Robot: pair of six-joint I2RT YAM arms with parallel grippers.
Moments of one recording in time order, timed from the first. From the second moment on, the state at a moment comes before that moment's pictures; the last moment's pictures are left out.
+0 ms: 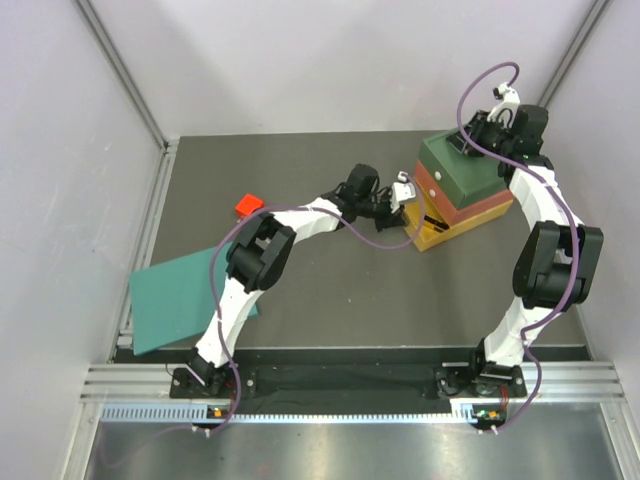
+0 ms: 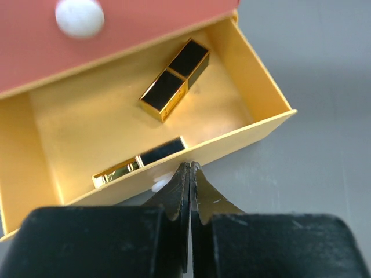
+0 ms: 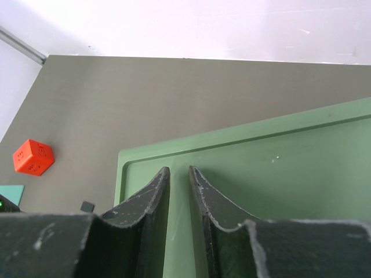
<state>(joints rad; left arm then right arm) -0.70 2.36 1.78 0.06 0.73 0.41 -0.13 1.80 1.47 -0.04 -0.65 0.21</state>
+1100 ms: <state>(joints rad) -0.70 2.48 1.75 0.59 0.68 -0.05 -0.13 1.76 1.44 -0.07 -0.66 0.22</state>
